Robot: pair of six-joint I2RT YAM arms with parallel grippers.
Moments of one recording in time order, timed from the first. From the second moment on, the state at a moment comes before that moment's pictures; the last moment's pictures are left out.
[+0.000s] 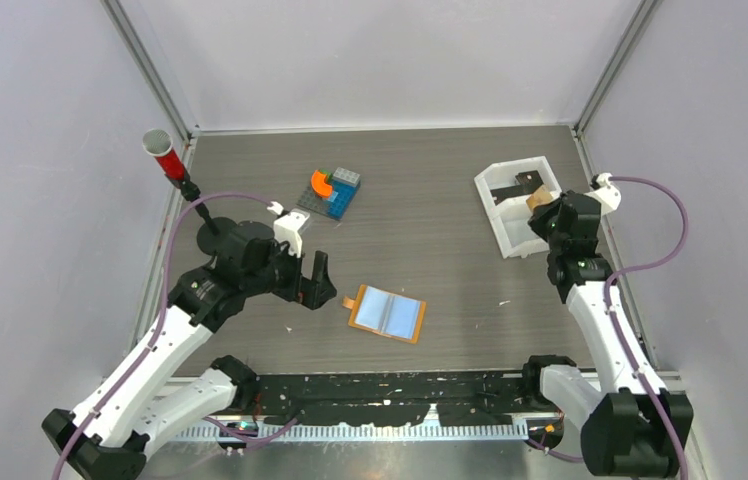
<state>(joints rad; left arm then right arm) -0.58 0.84 0.91 -0.76 0.22 -0.24 -0.01 0.94 0.69 -0.13 0.18 0.63</state>
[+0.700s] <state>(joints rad) -0.61 0.78 0.87 -0.77 0.19 -0.24 -0.25 1.26 0.69 0.03 0.13 0.84</state>
